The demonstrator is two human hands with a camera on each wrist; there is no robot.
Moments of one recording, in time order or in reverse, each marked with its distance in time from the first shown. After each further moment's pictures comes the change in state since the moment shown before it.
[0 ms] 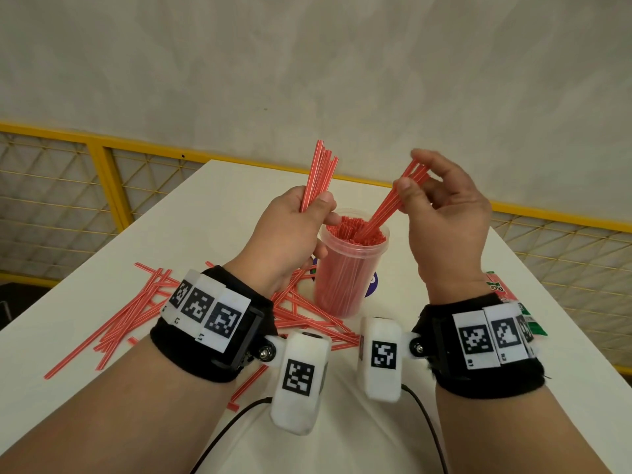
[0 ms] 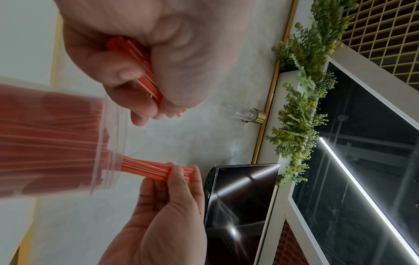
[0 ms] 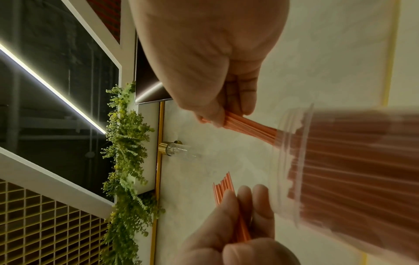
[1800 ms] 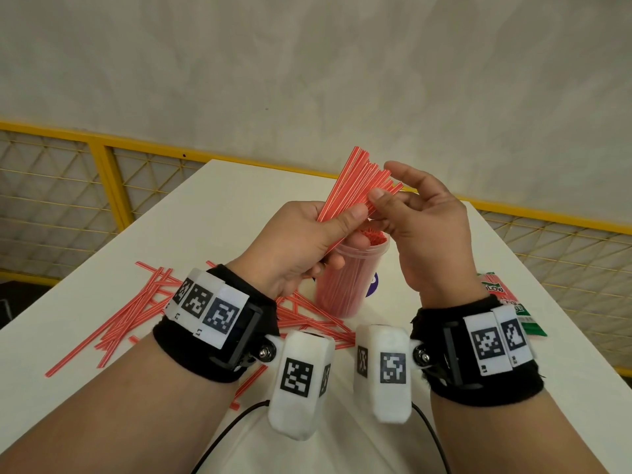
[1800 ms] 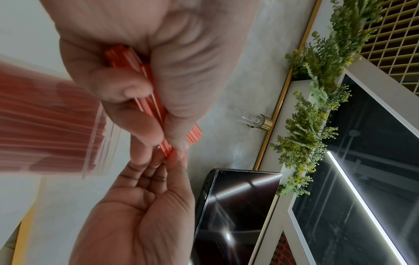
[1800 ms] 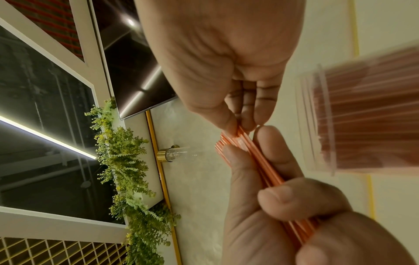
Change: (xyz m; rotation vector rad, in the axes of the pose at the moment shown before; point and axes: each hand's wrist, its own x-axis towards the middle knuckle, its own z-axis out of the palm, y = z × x) left_hand -0.005 0.001 0.003 -0.132 -0.225 -0.082; right_hand -0.008 -0.013 0.008 0.319 -0.206 0.350
